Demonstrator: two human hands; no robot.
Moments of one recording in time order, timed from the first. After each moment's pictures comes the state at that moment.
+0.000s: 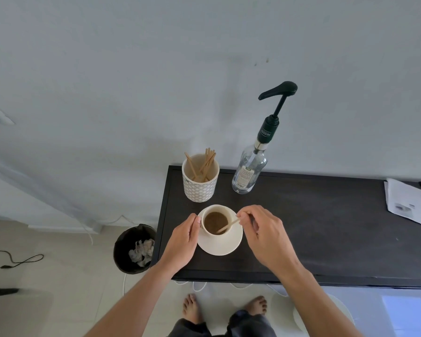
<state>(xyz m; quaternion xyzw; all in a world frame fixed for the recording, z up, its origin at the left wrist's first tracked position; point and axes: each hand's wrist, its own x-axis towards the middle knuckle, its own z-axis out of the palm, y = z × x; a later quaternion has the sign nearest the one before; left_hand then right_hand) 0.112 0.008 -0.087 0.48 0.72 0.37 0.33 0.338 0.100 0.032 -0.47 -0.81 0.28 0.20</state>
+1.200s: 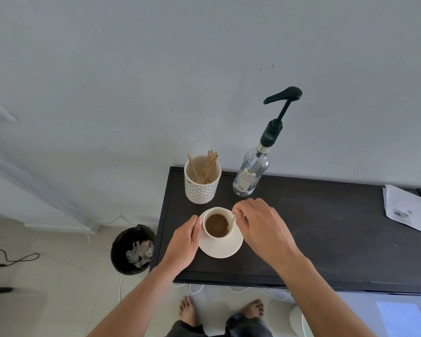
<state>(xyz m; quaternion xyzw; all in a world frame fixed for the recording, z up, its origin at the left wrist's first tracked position) 0.117 0.007 -0.079 0.48 0.72 0.38 0.33 0.312 0.111 0.071 -0.41 -0.90 0.11 0.08</state>
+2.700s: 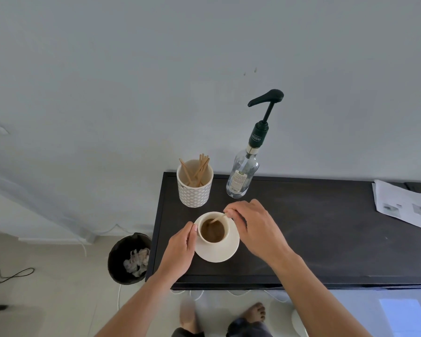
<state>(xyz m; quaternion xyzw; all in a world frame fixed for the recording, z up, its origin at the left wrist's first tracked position) 0.124 -0.001 -0.070 0.48 0.73 0.36 0.32 0.328 0.117 0.046 -0.43 -0.86 0.24 0.14</state>
